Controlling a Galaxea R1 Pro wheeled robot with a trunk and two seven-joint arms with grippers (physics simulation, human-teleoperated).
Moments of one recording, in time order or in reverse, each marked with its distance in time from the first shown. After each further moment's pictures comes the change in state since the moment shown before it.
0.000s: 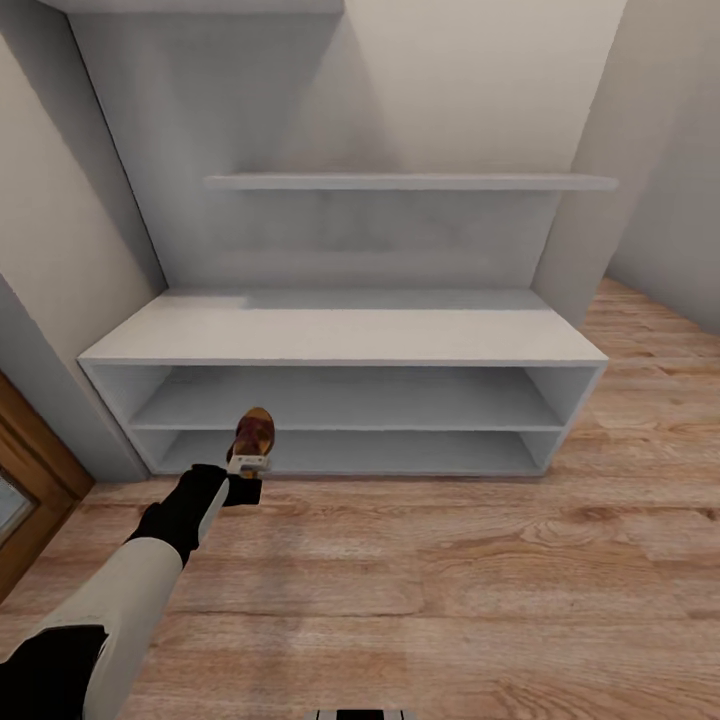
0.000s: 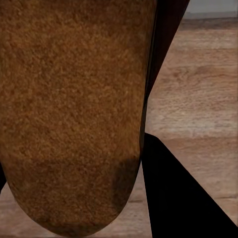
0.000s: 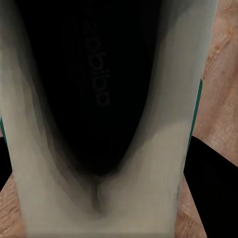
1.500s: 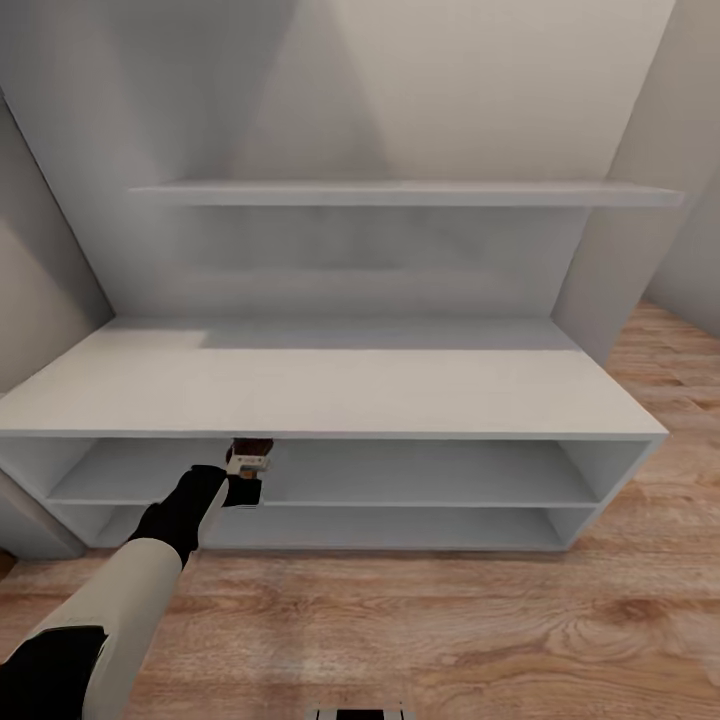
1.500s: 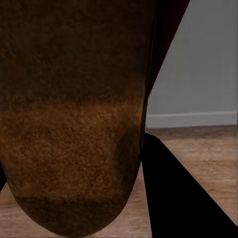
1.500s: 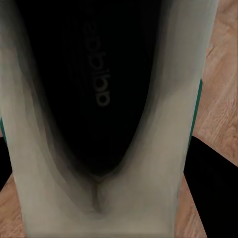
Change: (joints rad) left arm 0.002 0.001 0.001 -0.001 0.000 -0.005 0.001; right arm 0.000 -0.001 0.000 0.000 0.000 0.000 0.000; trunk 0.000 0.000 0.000
